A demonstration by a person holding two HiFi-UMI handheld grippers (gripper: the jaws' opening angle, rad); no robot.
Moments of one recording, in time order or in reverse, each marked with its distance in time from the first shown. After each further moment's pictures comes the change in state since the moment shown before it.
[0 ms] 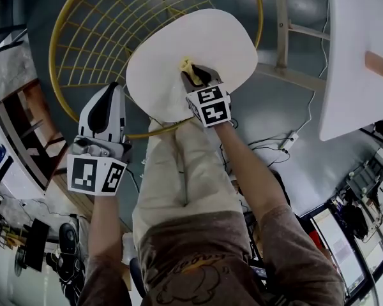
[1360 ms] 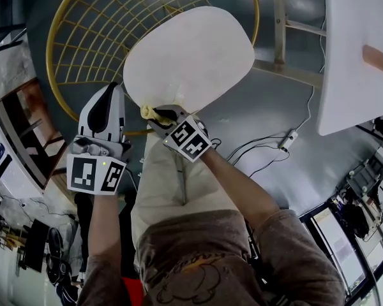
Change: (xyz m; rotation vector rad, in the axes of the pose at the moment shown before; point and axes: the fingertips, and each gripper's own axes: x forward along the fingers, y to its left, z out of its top) left arm -0.003 -0.009 -0.004 -0.008 0.002 -0.002; right arm -0.033 0.167 -0.046 -0.089 0.053 0.479
